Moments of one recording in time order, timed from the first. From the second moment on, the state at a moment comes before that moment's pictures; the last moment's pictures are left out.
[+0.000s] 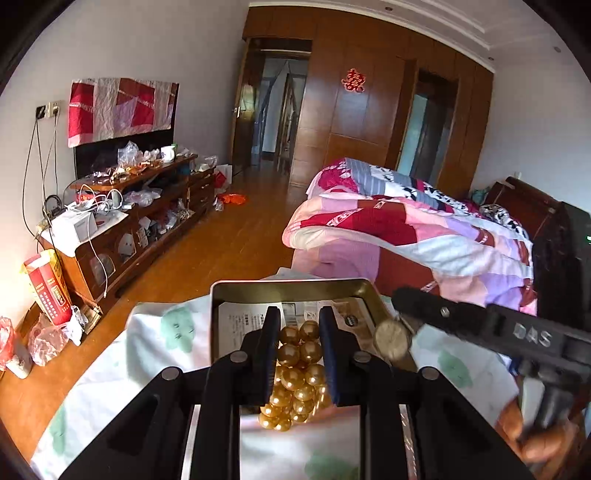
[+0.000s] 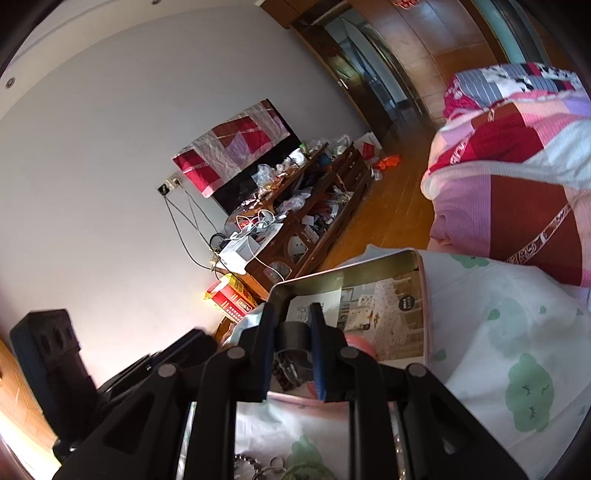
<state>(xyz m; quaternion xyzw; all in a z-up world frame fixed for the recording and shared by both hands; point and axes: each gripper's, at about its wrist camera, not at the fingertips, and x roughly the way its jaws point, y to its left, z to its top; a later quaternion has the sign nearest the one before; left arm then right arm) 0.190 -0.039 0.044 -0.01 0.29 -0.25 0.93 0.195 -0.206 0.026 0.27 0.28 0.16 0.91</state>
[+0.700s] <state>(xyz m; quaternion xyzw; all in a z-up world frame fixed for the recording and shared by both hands) 0.216 -0.069 -0.008 0.05 0.34 -0.16 0.92 0.216 -0.216 -0.014 0.24 0.30 0.08 0.92</state>
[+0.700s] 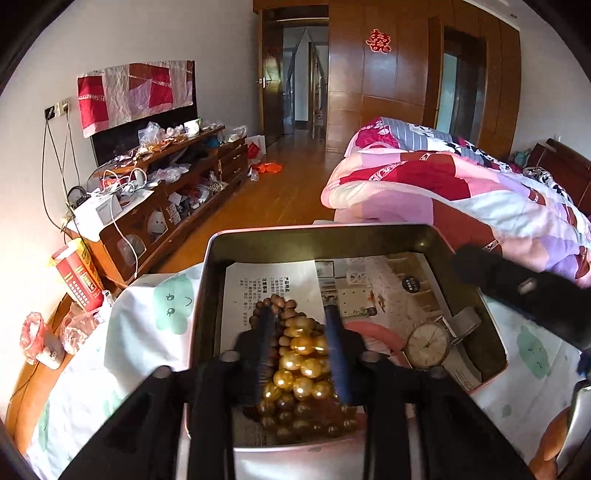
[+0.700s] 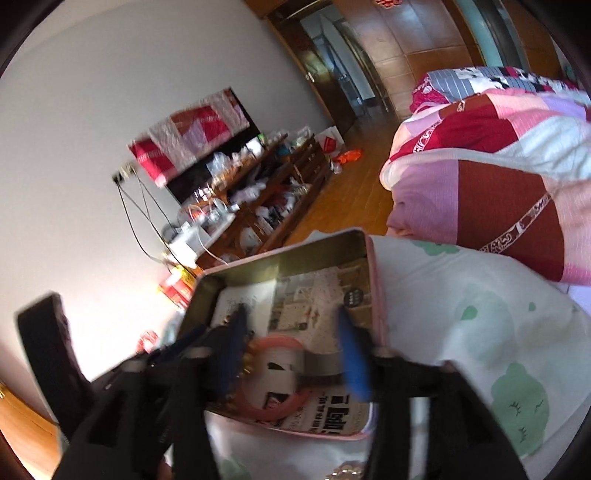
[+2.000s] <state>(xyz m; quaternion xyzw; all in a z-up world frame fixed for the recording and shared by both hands) 0.107 -0.019 -0.017 0.04 0.29 -0.03 0.95 0.094 -0.208 -0.004 0.11 0.23 -0.14 0.96</state>
